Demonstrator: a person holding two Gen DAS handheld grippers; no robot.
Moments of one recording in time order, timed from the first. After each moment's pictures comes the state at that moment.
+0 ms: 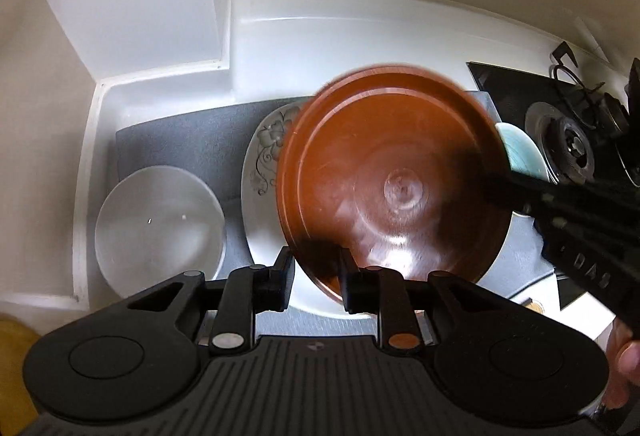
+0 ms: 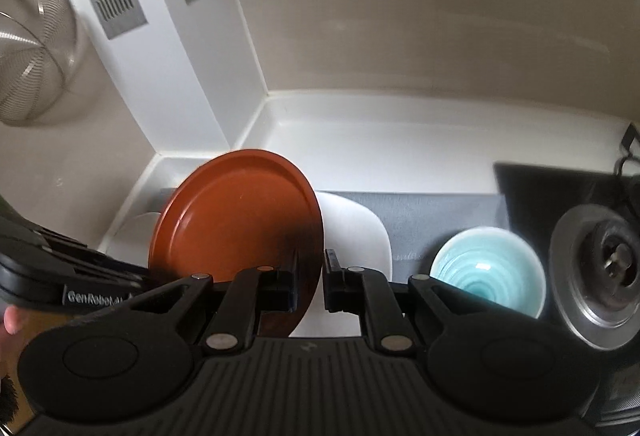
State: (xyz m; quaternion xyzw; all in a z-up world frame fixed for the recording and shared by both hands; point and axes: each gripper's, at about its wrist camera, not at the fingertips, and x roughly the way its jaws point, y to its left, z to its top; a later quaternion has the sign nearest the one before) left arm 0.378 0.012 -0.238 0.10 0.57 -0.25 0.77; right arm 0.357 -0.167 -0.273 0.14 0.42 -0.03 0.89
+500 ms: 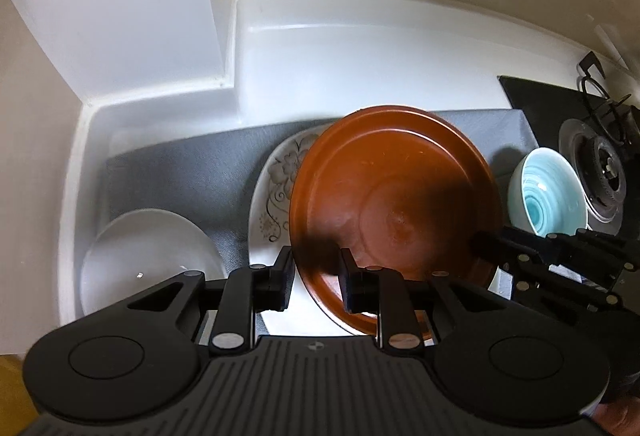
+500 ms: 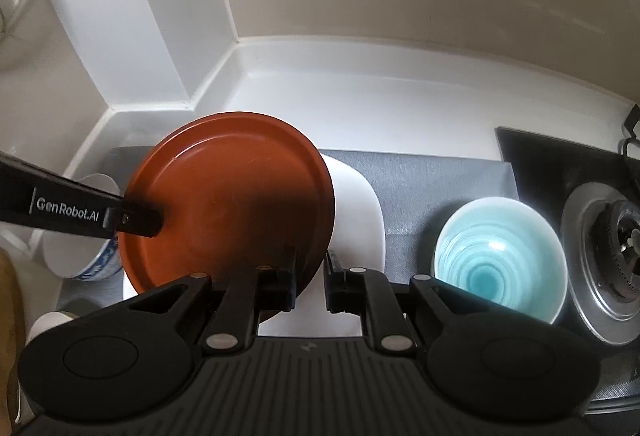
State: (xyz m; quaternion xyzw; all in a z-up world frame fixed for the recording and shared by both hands) left arm 0.415 -0.009 -0.274 0.11 0.57 -0.23 0.78; right arm 0.386 -0.161 -0.331 0.11 0.46 -0.06 0.88
